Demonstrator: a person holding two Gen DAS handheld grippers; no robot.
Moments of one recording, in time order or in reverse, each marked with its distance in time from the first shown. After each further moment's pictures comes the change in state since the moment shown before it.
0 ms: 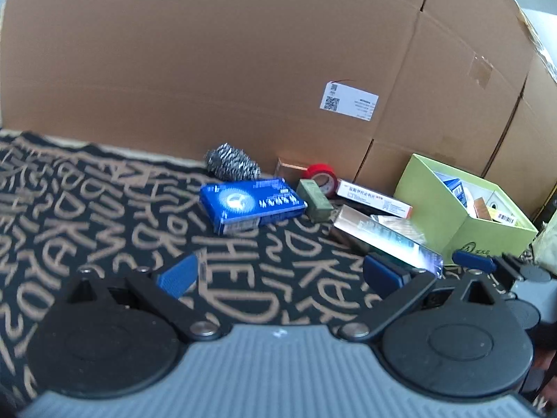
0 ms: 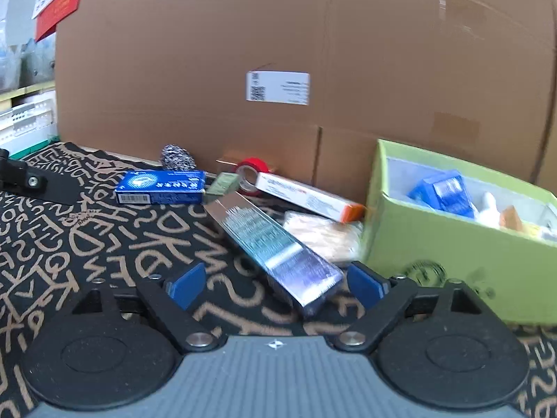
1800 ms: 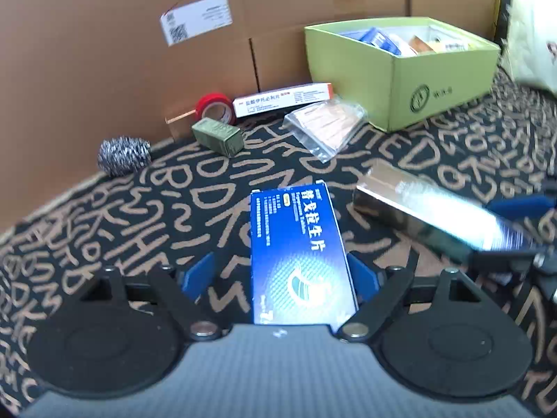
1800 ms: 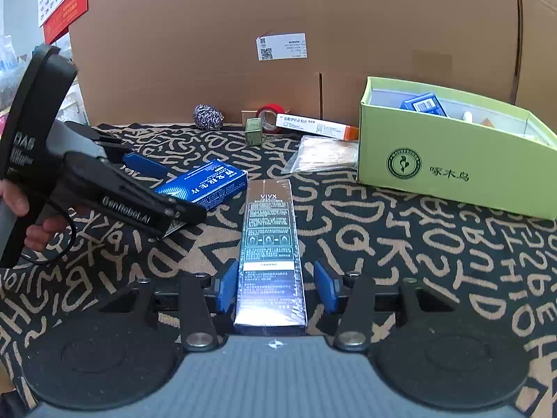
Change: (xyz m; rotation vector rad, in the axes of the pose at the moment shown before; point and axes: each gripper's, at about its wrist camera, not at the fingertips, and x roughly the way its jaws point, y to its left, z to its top) left arm 0.042 -0.082 -0.029 0.509 0.261 -0.043; right arm -0.080 0.000 -0.045 0.128 0.144 0.076
